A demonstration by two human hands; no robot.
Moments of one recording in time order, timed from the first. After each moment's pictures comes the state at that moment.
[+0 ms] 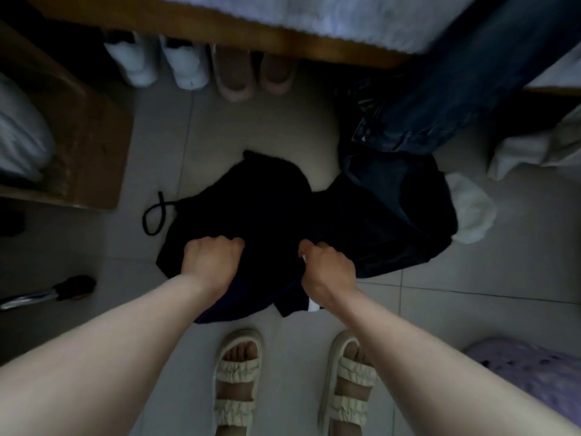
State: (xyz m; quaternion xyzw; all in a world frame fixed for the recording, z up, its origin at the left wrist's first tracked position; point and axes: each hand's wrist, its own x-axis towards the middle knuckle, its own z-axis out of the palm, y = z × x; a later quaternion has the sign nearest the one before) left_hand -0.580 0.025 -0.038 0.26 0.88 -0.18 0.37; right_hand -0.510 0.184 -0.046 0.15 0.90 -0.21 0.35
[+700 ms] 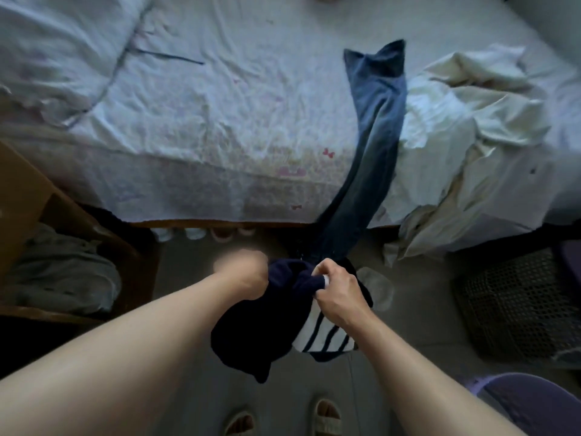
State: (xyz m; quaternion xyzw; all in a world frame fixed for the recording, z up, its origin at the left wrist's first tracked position) left_hand -0.636 0.099 0.335 0.24 0.91 -0.02 0.33; right_hand -0.527 0.225 0.317 0.35 0.85 -0.37 0.14
